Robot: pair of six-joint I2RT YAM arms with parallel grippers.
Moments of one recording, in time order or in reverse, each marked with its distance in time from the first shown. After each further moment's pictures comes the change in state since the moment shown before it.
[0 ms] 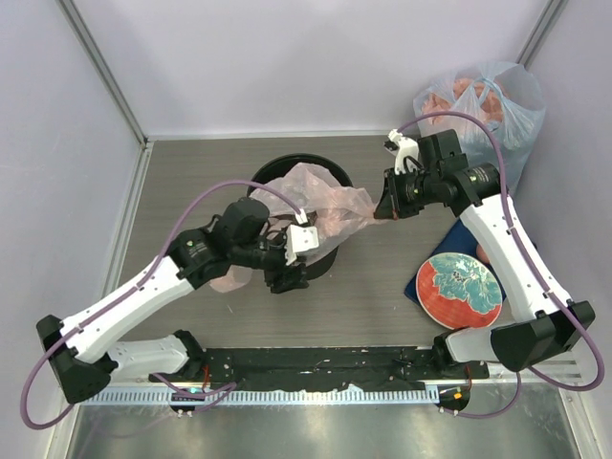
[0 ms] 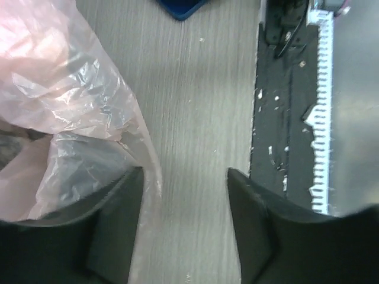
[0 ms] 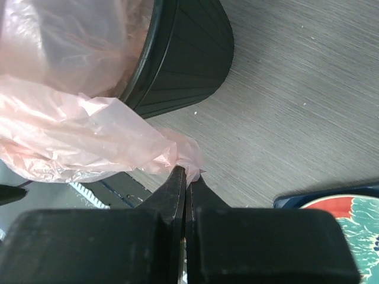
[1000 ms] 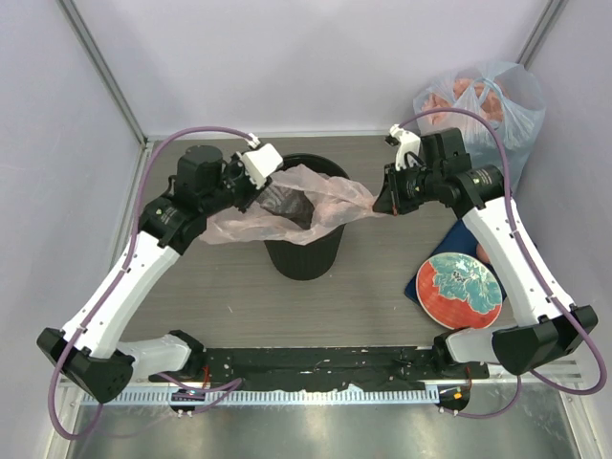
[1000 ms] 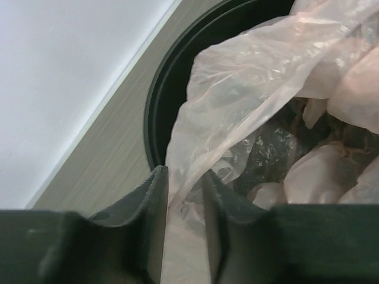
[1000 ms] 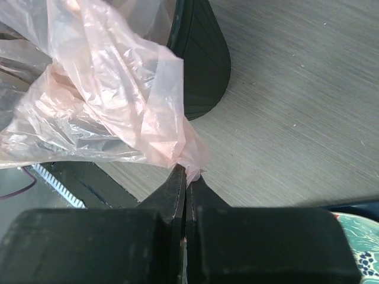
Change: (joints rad) left arm 0.320 0.062 0.230 0.103 -0.358 0.129; right arm 0.000 -0.017 -0.011 0.072 -0.015 -0.027
